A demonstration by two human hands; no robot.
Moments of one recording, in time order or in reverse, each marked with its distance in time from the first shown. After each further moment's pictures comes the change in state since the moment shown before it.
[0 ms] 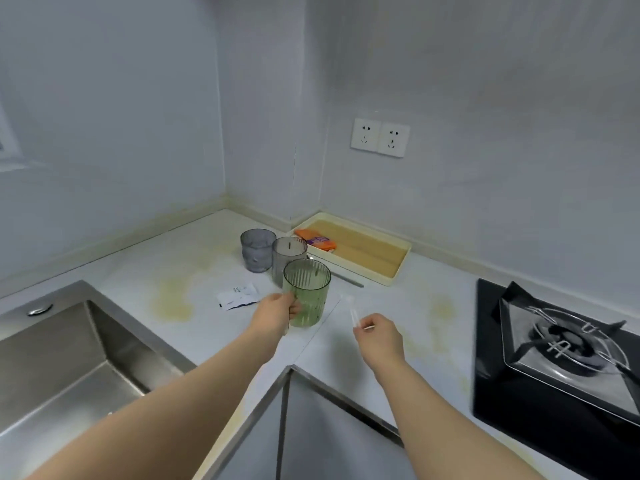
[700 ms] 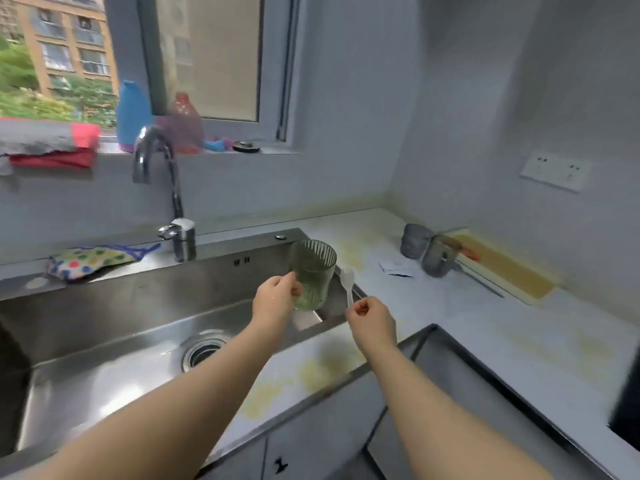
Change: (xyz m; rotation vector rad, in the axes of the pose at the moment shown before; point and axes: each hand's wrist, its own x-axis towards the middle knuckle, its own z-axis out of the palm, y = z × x) left_hand -0.251 -0.018 -0.249 -0.126 0.566 0.152; right_hand -0.259 -0.078 0.145 -0.067 -0.320 -0.366
